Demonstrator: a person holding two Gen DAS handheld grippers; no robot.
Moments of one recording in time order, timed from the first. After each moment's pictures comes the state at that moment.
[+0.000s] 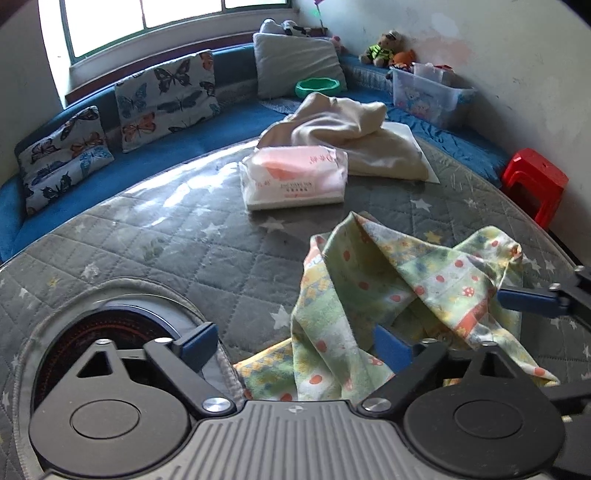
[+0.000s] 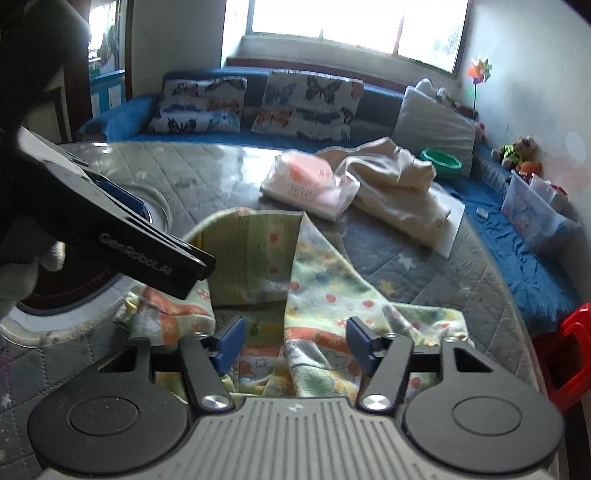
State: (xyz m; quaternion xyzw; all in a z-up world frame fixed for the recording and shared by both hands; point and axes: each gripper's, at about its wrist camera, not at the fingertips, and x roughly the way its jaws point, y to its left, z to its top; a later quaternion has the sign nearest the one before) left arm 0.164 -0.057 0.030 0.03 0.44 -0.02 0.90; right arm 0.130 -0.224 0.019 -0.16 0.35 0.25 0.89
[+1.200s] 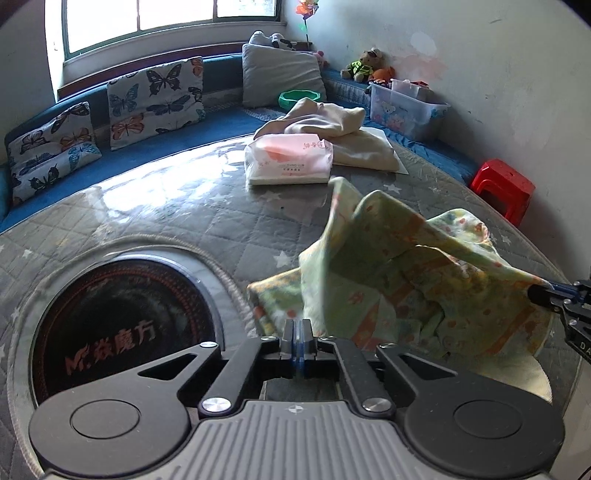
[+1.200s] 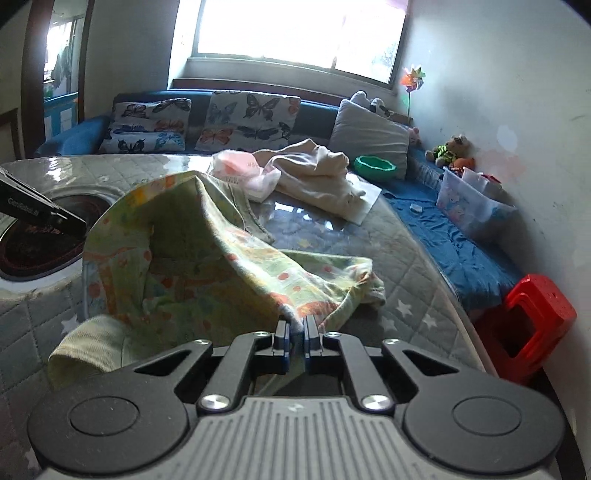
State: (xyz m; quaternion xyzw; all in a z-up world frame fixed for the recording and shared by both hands) left arm 0.077 -0.020 0.039 0.00 0.42 -0.06 0.91; right arm 0.049 -0.302 0.029 -0.14 0.31 0.15 0.93
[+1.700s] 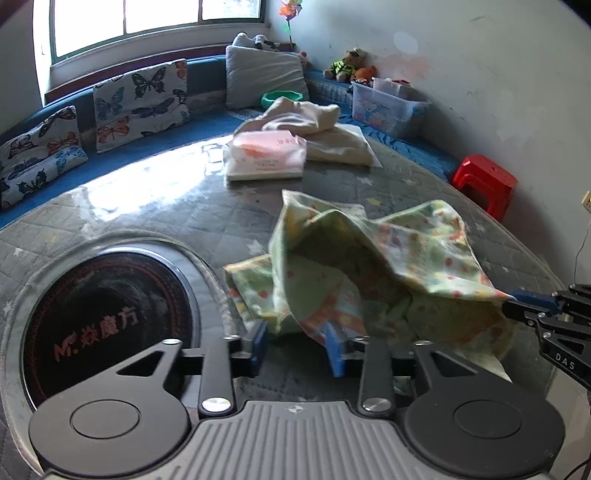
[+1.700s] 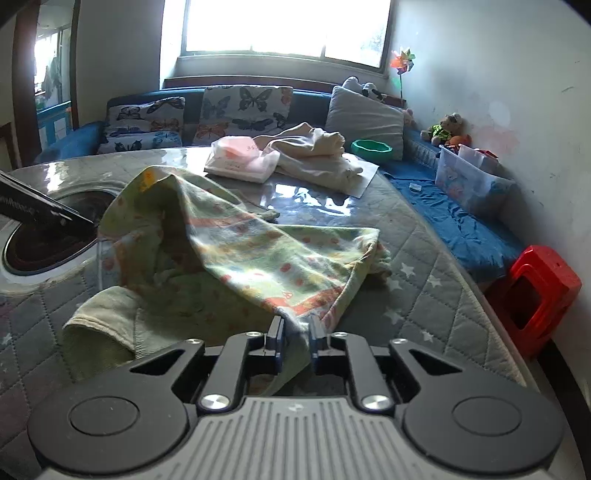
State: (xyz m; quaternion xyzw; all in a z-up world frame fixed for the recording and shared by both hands) left arm 0.055 -0.041 0.039 0.00 0.42 -0.09 0.91; right arm 0.027 -0.308 0.017 -0.11 0.33 0.15 0.92
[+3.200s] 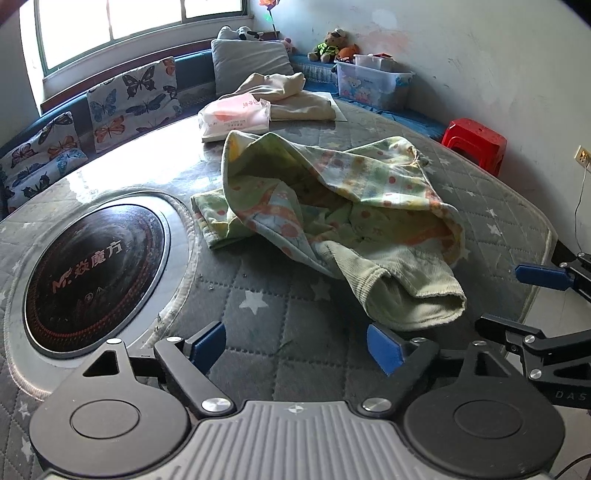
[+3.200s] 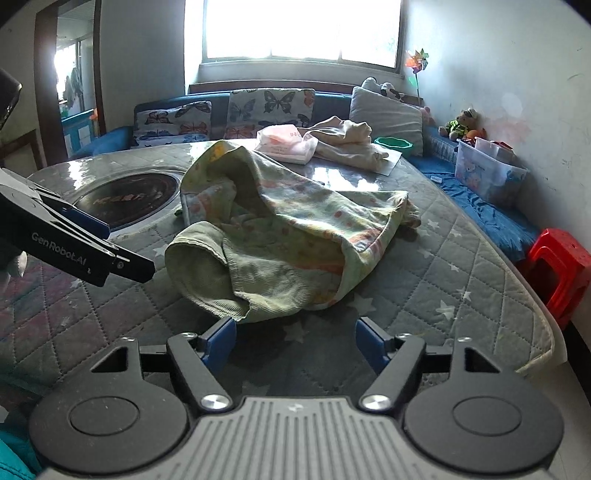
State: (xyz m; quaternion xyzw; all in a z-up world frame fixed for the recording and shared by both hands) left arm -0.032 -0.084 0.019 0.05 0.43 -0.08 0.90; right arm -0.067 -0.310 0.006 -0.09 0.33 0.19 0.92
